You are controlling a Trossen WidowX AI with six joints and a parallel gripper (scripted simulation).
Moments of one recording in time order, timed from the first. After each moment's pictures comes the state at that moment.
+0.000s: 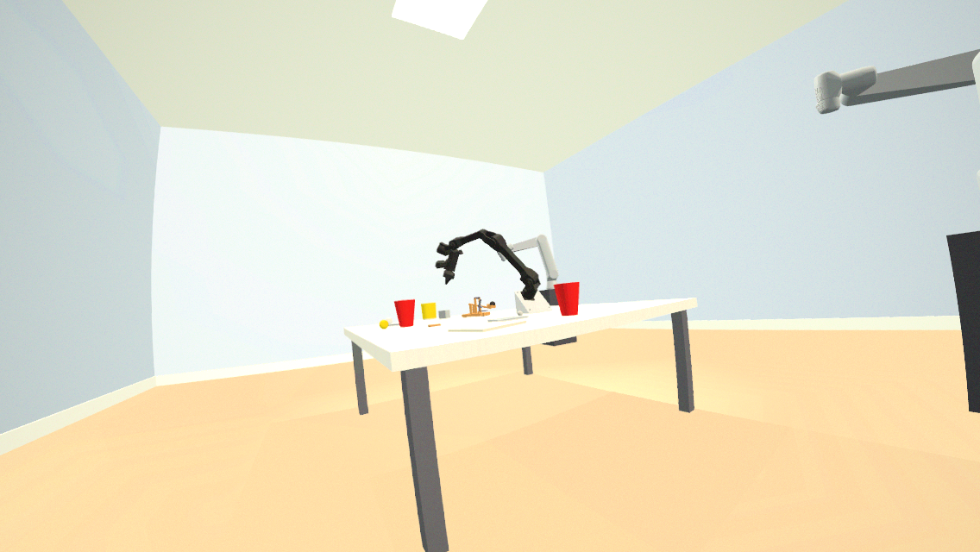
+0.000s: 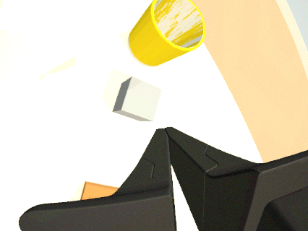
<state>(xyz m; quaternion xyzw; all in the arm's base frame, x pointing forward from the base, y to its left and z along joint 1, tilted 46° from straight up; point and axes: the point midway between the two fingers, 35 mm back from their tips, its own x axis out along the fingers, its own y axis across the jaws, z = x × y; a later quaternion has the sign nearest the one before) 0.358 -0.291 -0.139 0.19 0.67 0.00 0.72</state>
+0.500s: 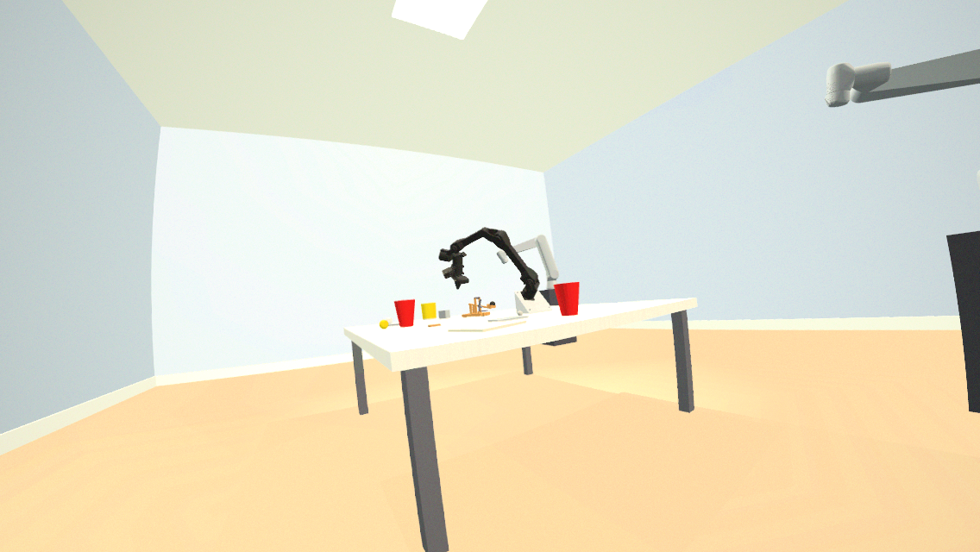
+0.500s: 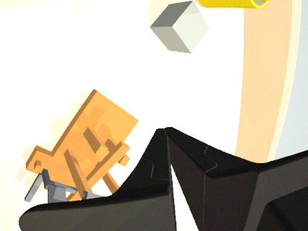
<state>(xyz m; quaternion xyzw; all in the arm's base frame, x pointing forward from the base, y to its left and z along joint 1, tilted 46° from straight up) 0.316 -0.217 -0.115 0.04 0.74 0.16 0.65</state>
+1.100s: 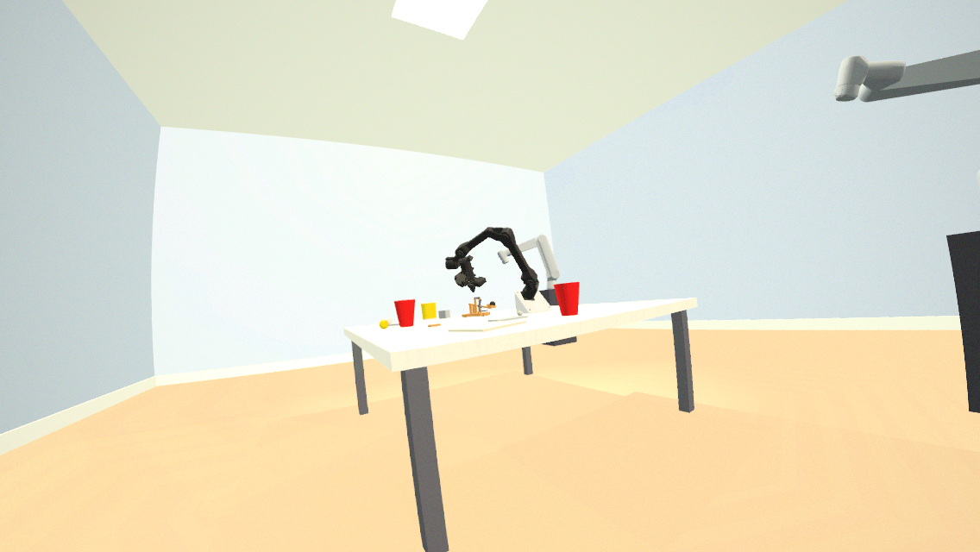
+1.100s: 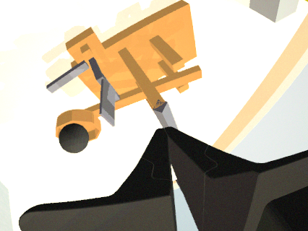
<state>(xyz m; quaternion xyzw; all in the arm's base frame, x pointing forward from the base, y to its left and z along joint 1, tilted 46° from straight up) 0.254 -0.153 -0.082 -0.09 0.78 0.33 0.53</state>
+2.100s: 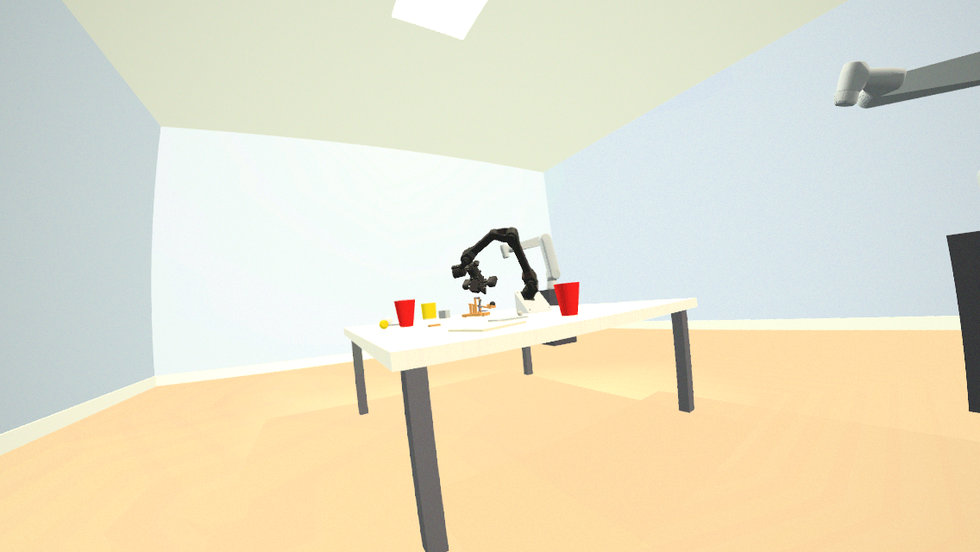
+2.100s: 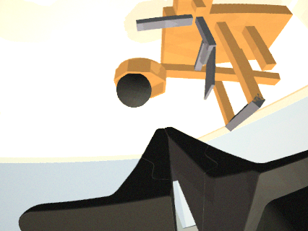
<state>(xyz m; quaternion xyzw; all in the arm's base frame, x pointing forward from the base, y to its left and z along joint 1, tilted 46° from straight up) 0.207 -0.107 -0.059 -0.19 0.75 0.48 0.41</state>
